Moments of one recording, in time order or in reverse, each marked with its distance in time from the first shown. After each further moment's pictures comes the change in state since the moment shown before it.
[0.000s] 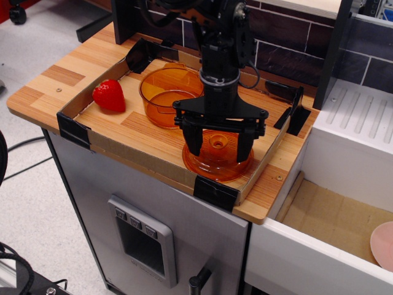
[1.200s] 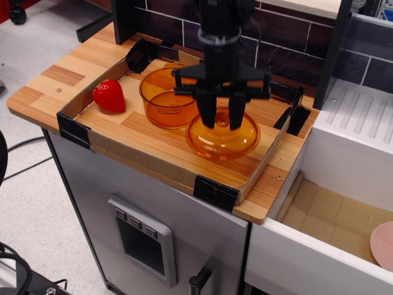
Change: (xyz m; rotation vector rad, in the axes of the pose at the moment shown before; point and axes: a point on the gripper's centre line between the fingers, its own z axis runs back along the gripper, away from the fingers) arm 0.008 -0.003 0.045 -0.052 0.025 0.047
